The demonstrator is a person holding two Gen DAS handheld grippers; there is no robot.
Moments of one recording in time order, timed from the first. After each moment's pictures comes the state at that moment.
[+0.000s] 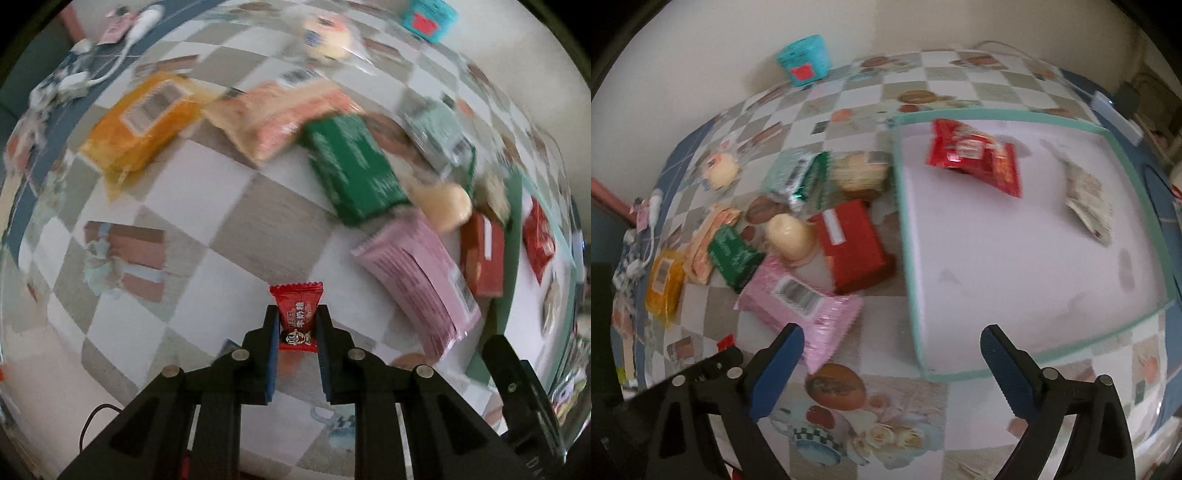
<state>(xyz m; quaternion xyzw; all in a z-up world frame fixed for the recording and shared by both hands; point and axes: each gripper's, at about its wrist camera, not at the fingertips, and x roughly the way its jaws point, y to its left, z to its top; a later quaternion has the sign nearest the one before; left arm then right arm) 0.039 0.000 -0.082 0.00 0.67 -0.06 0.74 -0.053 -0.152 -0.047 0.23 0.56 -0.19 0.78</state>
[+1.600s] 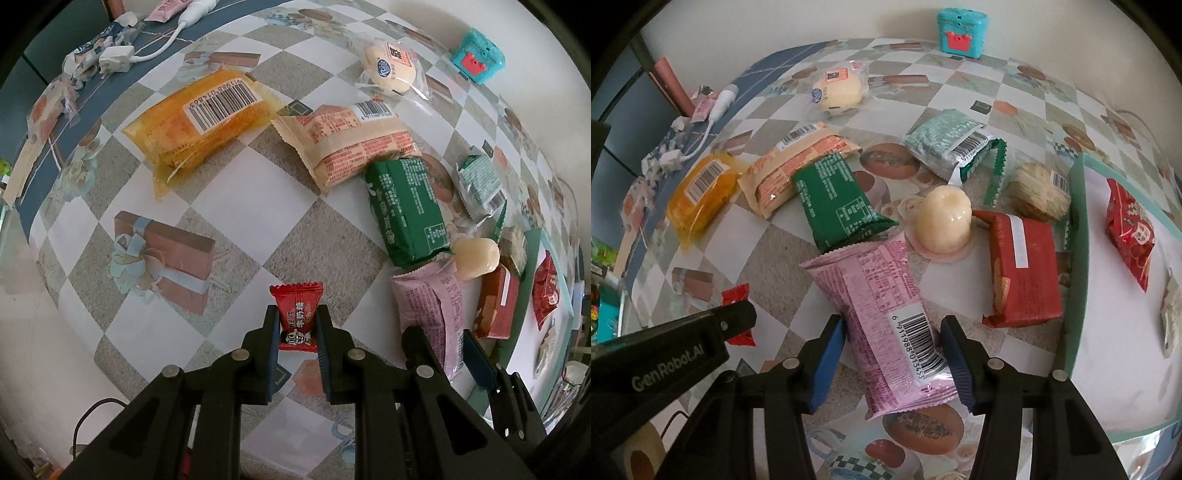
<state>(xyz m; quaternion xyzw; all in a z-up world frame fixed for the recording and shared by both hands) 0.048 0.049 -0.081 -0.05 0.67 -0.01 0.74 0.006 -0.068 -0.077 0.08 0.59 -0.04 0.80</state>
